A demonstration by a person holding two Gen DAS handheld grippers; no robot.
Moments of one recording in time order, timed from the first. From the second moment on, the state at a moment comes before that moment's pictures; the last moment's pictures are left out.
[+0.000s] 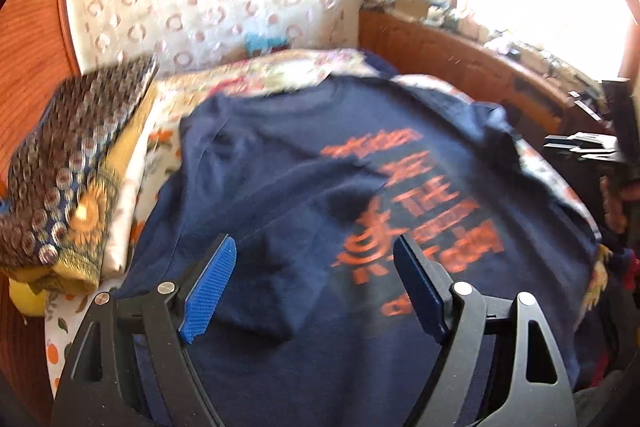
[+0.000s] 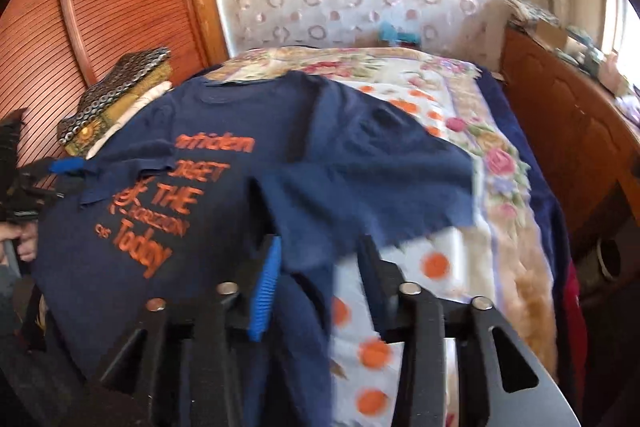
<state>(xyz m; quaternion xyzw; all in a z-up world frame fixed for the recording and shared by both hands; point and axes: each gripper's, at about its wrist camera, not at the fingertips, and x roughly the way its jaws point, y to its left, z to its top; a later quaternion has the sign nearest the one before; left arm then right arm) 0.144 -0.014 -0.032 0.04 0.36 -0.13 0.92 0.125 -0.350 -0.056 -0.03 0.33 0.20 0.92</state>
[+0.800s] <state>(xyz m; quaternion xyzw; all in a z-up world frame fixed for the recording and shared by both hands) 0.118 -0.061 -0.014 0.04 0.33 -0.18 0.93 0.214 -0.398 -0.065 0.14 0.38 0.11 0.91</state>
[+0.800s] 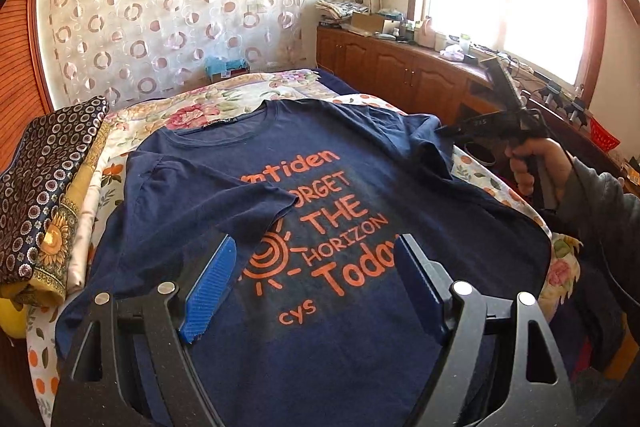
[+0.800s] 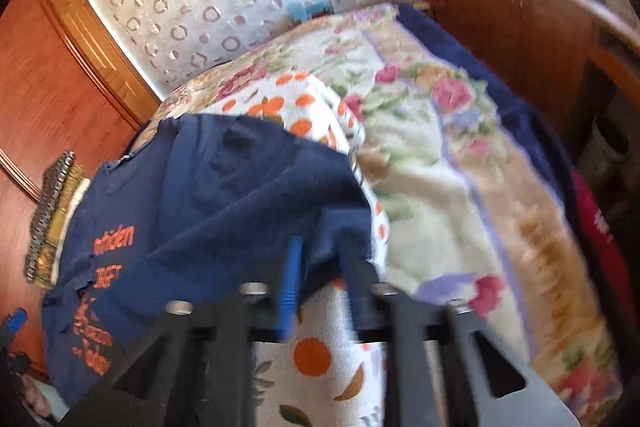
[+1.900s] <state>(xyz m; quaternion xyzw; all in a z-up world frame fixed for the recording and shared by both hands) 0.121 0.000 -0.030 -0.02 0.34 -0.14 0.93 0.138 -0.223 -0.007 -0.06 0.34 0.26 0.90</state>
